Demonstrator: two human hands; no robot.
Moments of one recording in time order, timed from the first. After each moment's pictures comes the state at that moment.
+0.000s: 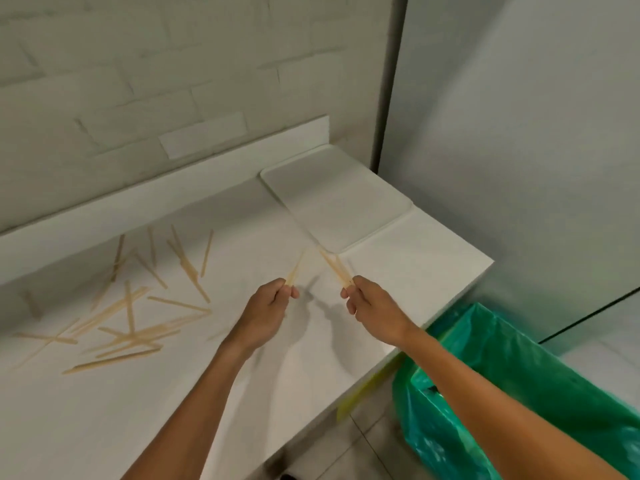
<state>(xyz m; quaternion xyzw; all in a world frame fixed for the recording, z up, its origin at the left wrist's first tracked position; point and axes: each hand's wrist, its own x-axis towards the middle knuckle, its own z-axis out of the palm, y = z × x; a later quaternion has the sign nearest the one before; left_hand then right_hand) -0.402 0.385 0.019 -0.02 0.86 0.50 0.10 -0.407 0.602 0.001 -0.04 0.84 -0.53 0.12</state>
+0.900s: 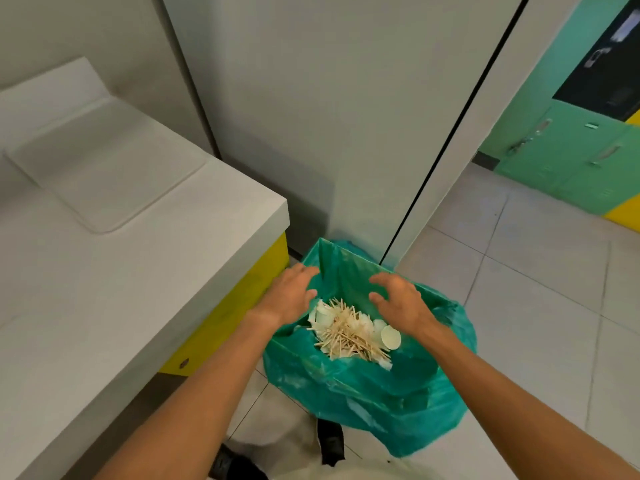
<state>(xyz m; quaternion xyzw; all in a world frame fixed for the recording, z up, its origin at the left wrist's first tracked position) -0.359 0.768 -0.068 0.30 0.91 0.20 0.22 -0.254 0.976 -0.062 0.21 0.92 -0.30 0.12</state>
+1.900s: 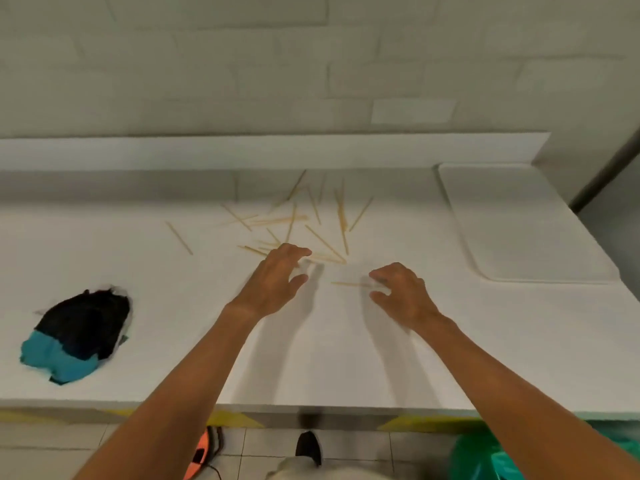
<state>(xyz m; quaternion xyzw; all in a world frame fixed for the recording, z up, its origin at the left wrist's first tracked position) -0.302 0.231 -0.004 -0.10 0.96 0.24 -0.08 -0.439 0.468 -0.022 -0.32 0.91 -0.24 0.14</state>
